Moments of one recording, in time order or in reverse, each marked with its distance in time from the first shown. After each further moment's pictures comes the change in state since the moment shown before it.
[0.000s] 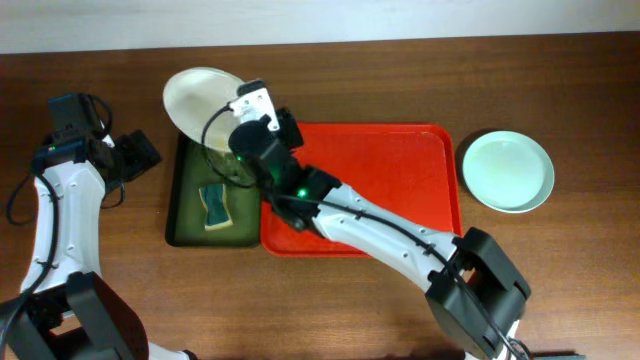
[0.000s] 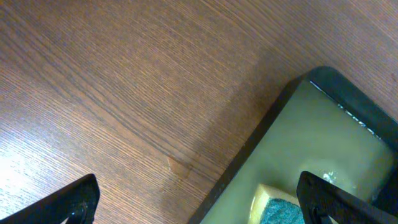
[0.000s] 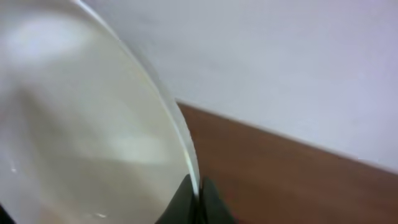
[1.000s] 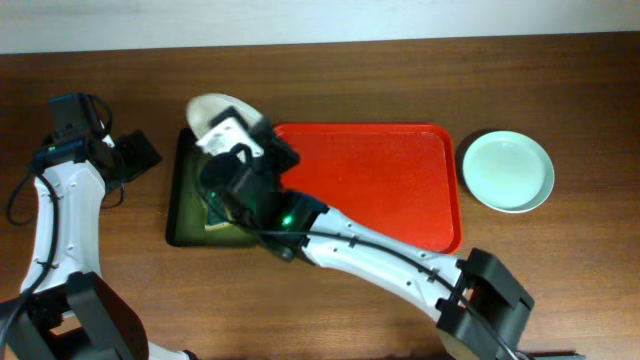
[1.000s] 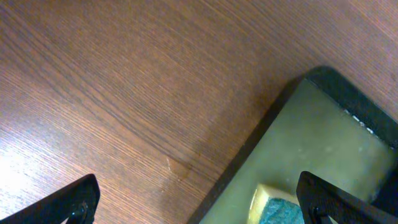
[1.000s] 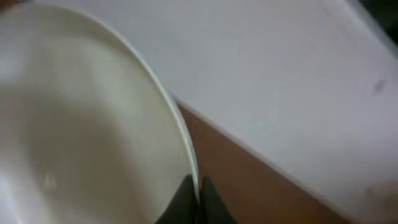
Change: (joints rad) left arm 0.000 0.000 0.000 -0.001 0.002 0.000; right arm 0.104 -0.045 0.015 -0.258 0.274 -0.168
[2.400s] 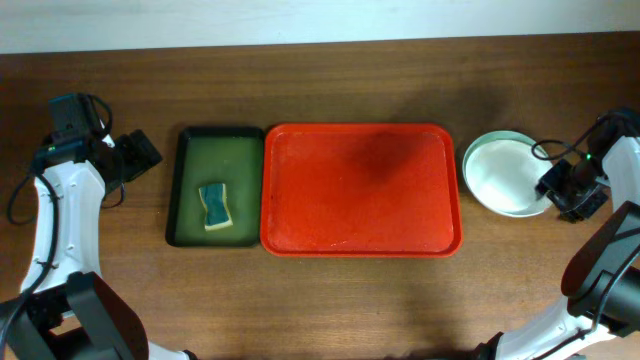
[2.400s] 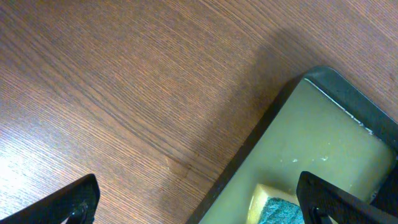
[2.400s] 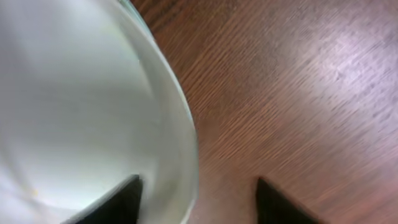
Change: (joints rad) left arm 0.000 0.000 0.000 0.000 0.002 0.000; right arm -1.509 0.001 -0.112 -0.940 -0.946 0.558
